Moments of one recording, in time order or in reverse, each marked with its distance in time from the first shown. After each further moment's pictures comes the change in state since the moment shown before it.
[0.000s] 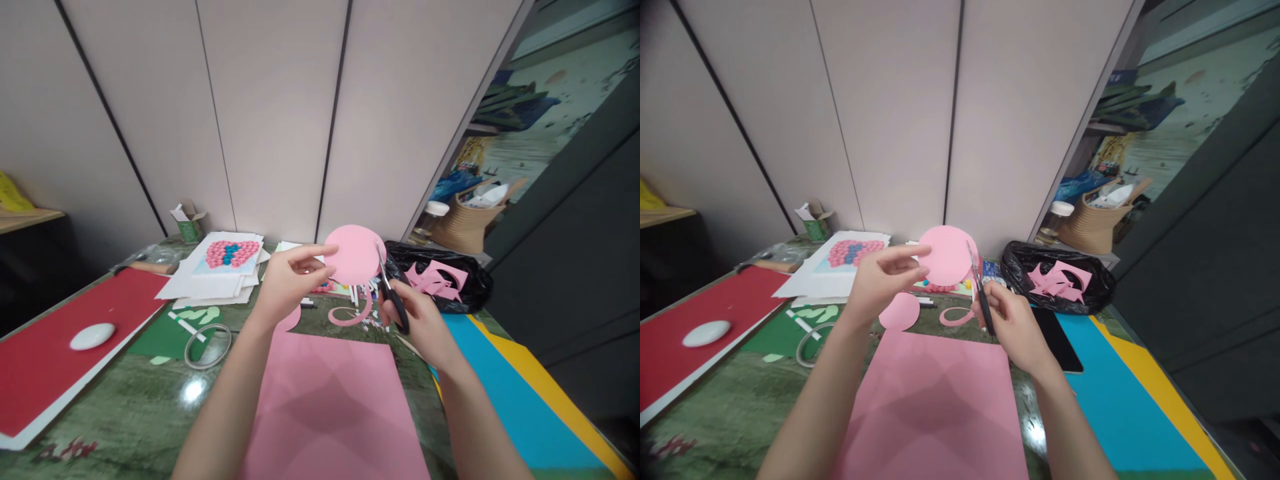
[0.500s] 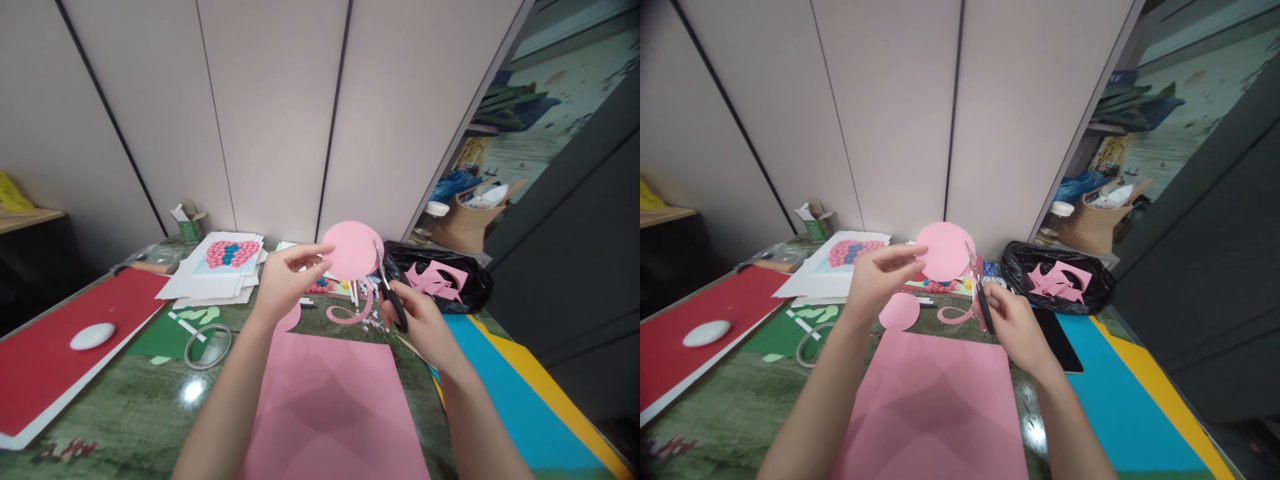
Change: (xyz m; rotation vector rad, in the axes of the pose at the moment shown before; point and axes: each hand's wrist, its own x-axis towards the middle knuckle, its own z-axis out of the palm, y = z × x) left_hand 0.002 -0.007 0.000 0.046 0.078 0.072; right_hand 0.000 0.003 -0.002 -0.003 -0.005 -0.009
